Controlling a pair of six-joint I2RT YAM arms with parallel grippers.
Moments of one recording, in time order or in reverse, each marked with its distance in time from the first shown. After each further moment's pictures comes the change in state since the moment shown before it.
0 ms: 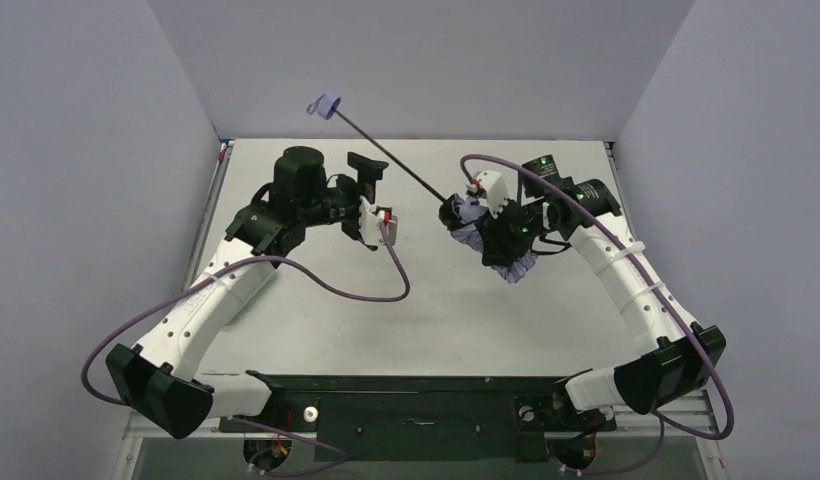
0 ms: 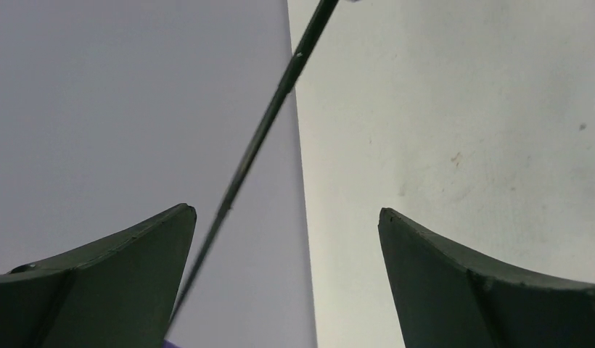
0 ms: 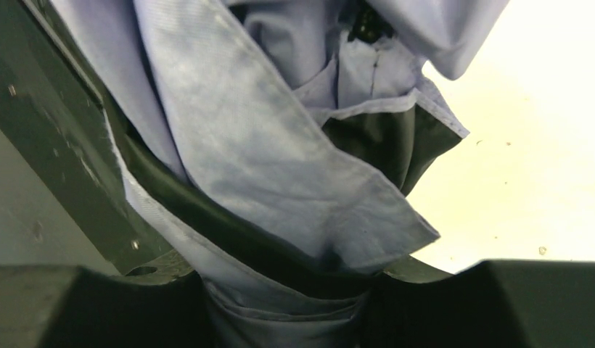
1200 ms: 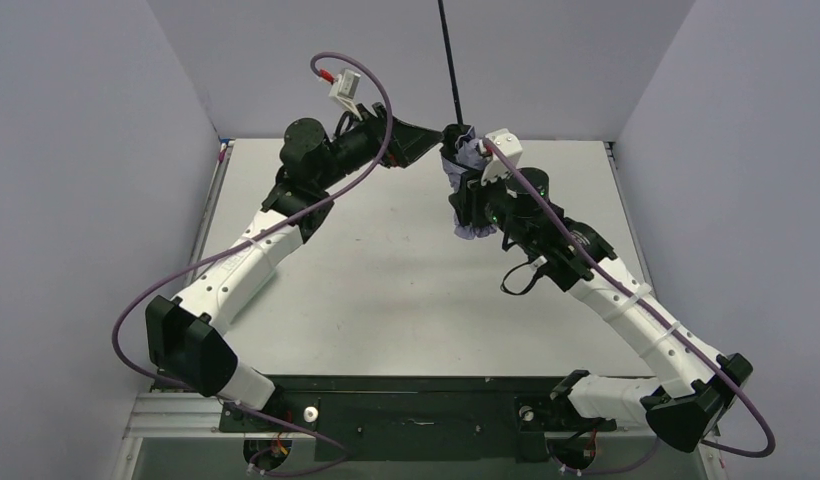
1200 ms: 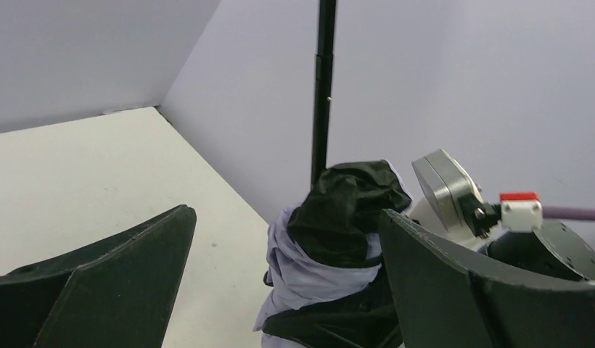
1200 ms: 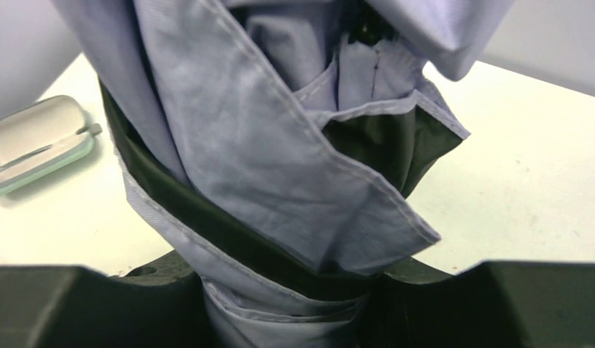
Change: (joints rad) left arm 0.000 0.191 0.080 0.804 -0.007 -2.203; right arm 0.256 -0.195 -0.178 0.797 0.529 0.632
